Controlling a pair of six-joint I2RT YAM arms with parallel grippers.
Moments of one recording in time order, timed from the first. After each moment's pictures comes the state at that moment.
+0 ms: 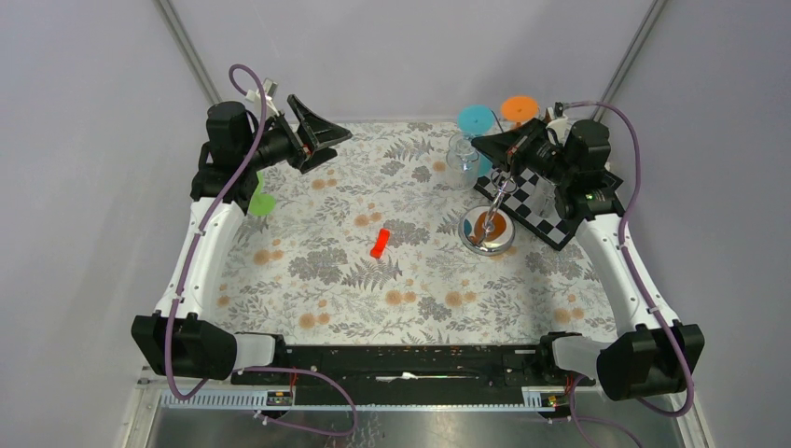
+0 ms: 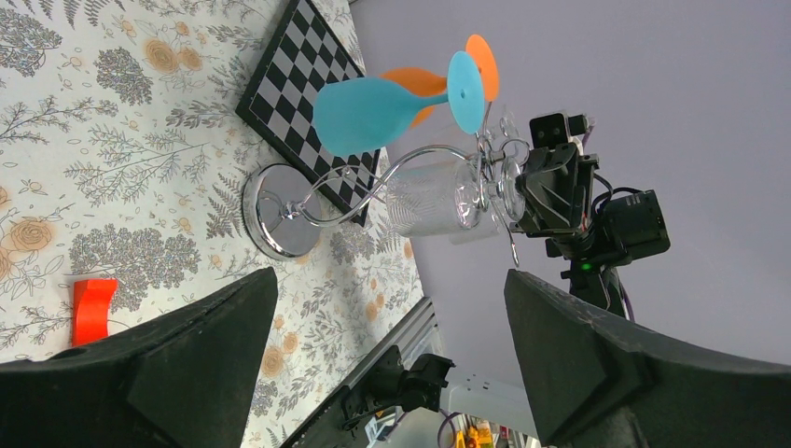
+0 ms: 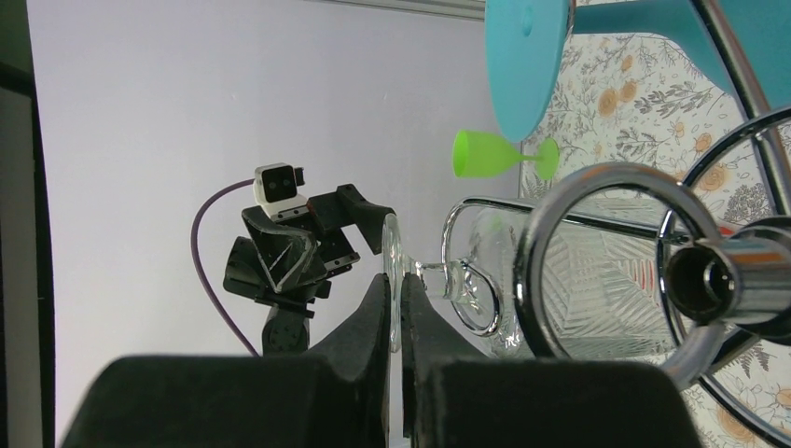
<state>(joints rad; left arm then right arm) -0.07 1.29 1.37 -0.33 0.80 -0.90 0.12 1.22 1.15 -0.04 -0.67 1.33</state>
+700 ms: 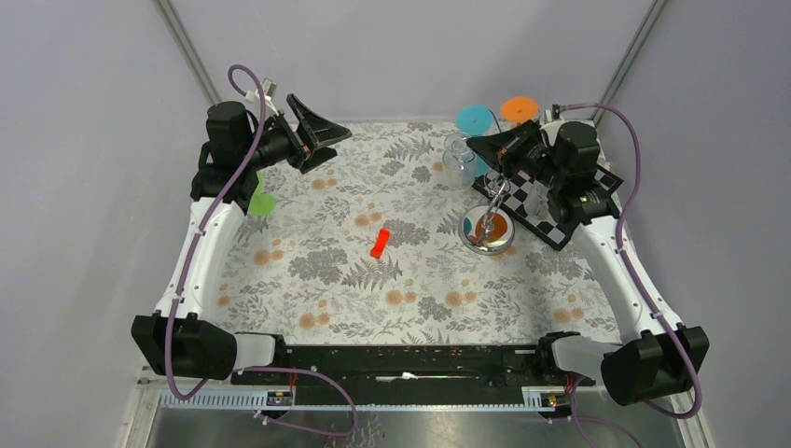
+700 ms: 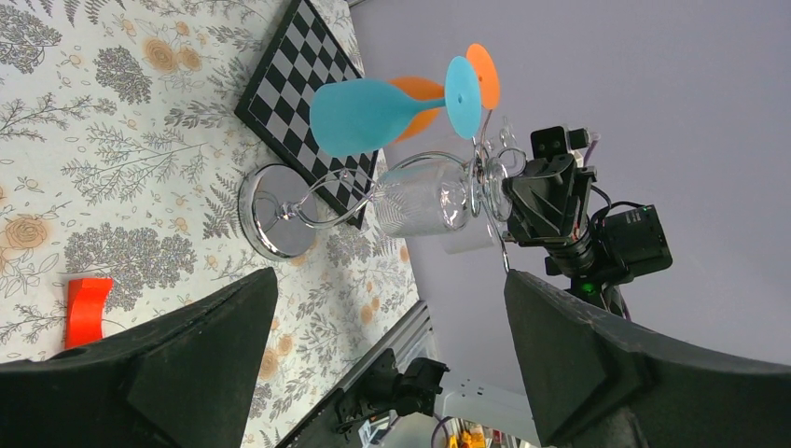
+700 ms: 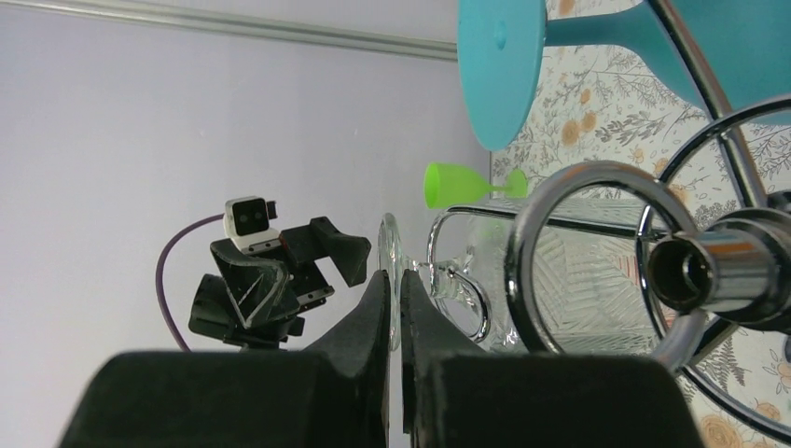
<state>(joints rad) -0.07 1.29 1.37 -0.33 0.79 -0.92 0.20 1.21 1.17 -0.11 -0.49 1.28</state>
